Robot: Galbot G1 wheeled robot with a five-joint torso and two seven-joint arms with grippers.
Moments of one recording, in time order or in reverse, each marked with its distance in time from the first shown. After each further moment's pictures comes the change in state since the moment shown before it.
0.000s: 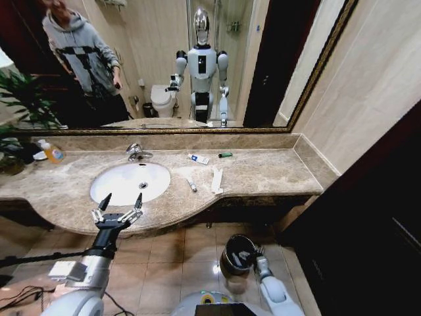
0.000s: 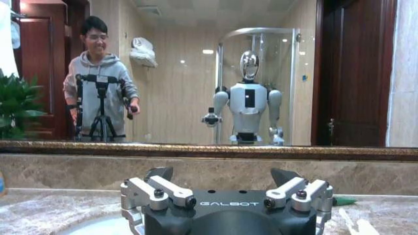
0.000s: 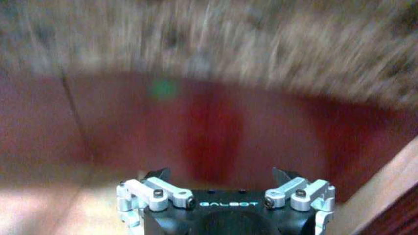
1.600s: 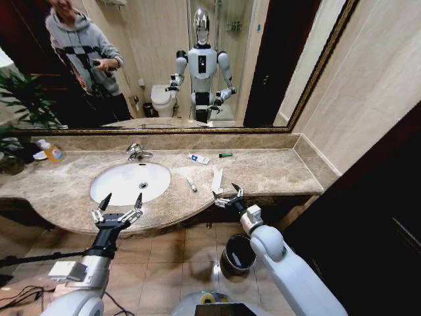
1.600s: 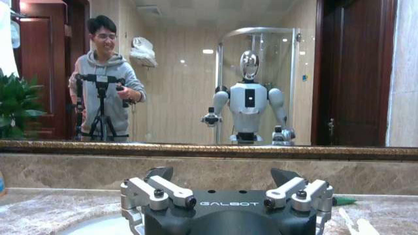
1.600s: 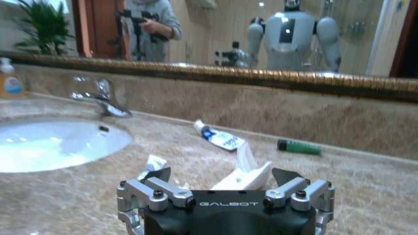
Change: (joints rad) left arm 0.000 0.000 0.000 0.000 0.000 0.000 0.000; right arm 0.378 -0.203 -0.348 0.346 0.206 -0.208 0.043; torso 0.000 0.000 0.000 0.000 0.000
